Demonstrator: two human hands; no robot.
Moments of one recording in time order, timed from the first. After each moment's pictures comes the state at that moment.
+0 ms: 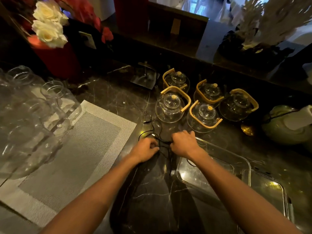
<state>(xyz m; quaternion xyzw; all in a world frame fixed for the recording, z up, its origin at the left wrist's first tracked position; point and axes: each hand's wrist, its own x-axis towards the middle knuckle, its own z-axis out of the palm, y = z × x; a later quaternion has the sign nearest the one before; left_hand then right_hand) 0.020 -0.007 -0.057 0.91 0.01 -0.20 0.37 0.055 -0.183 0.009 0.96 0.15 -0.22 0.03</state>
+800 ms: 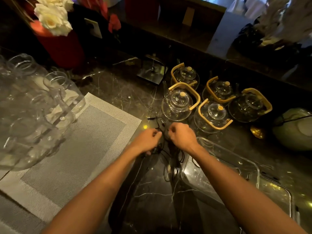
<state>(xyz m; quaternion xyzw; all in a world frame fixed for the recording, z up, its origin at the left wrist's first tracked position) 0.042 0.002 -0.036 0.87 0.11 -0.24 0.43 0.078 -0.162 -0.009 0.96 0.08 -0.17 -0.19</state>
